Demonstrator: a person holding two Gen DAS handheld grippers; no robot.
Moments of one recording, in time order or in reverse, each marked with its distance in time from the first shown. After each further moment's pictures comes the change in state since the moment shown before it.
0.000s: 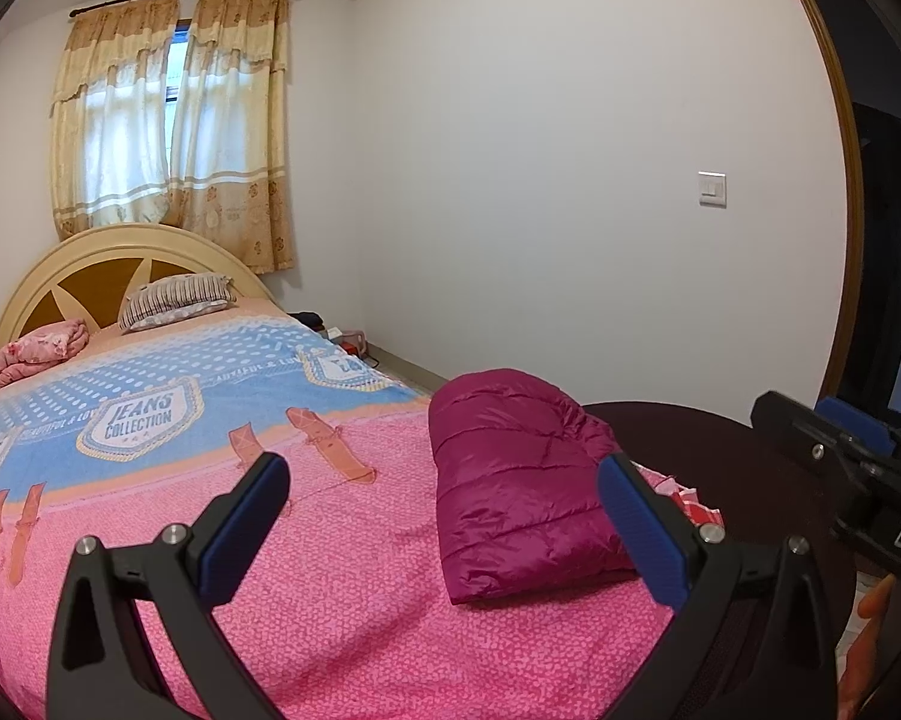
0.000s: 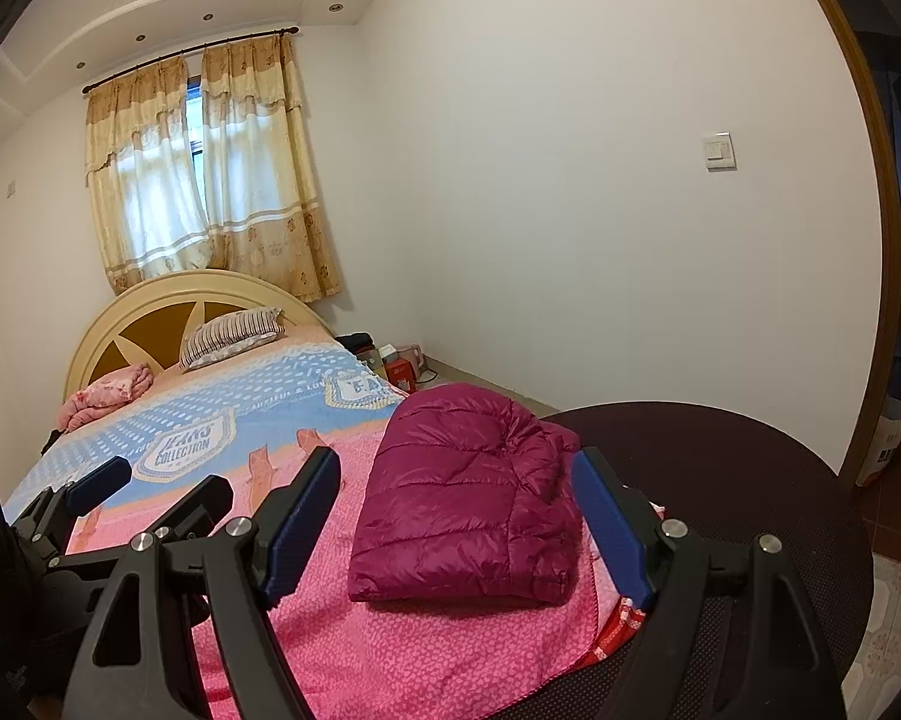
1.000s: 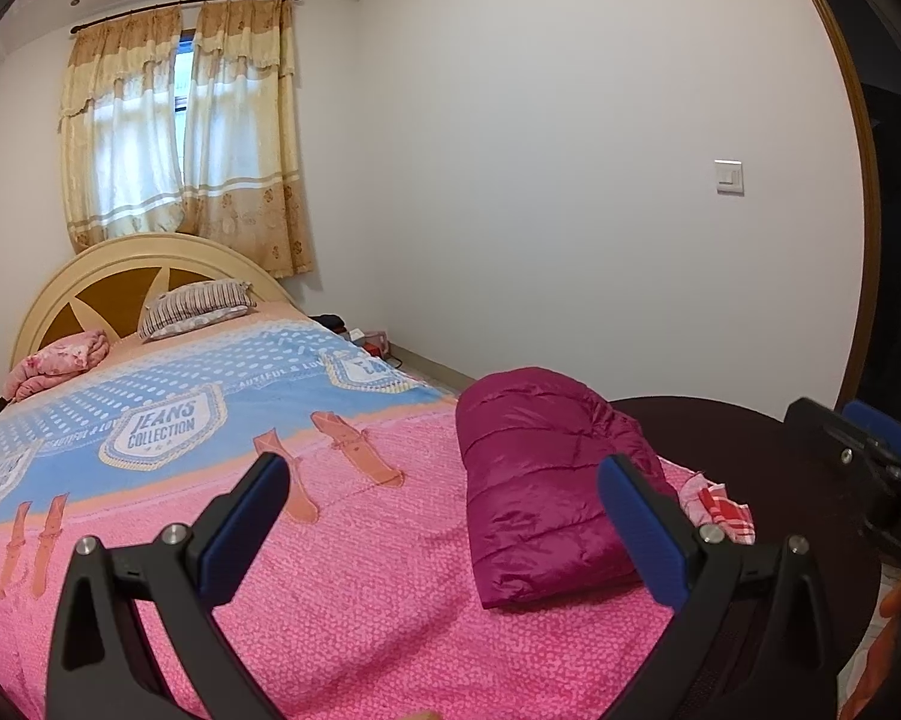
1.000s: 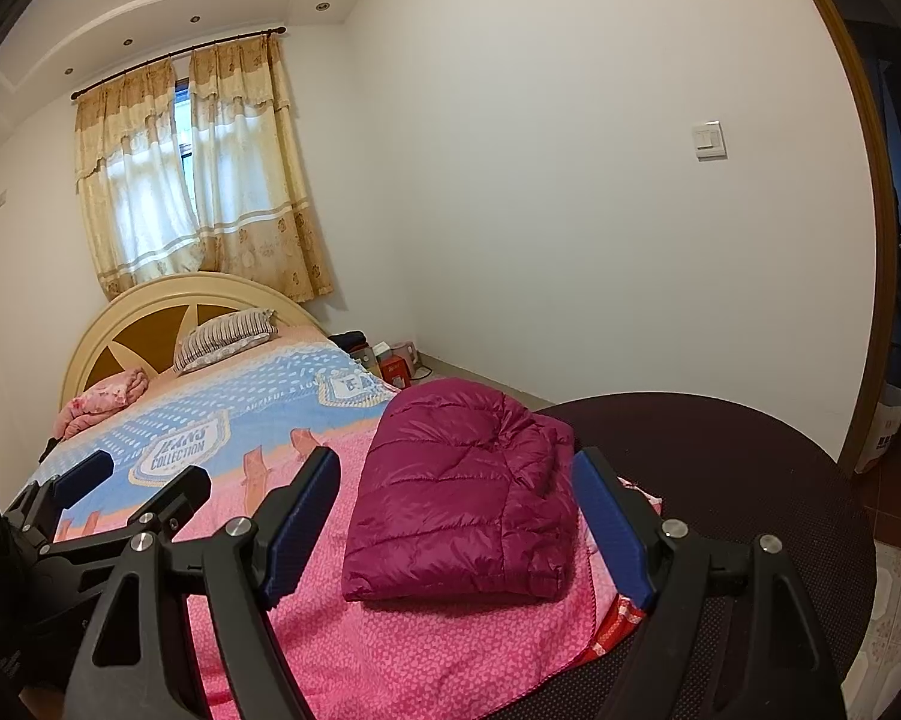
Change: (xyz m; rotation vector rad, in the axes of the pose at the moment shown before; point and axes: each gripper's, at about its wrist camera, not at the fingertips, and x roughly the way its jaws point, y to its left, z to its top) left arm 0.007 0.005 0.004 0.031 0.004 0.061; right arm -0.003 0.001 -0.006 0.028 0.012 -0.018
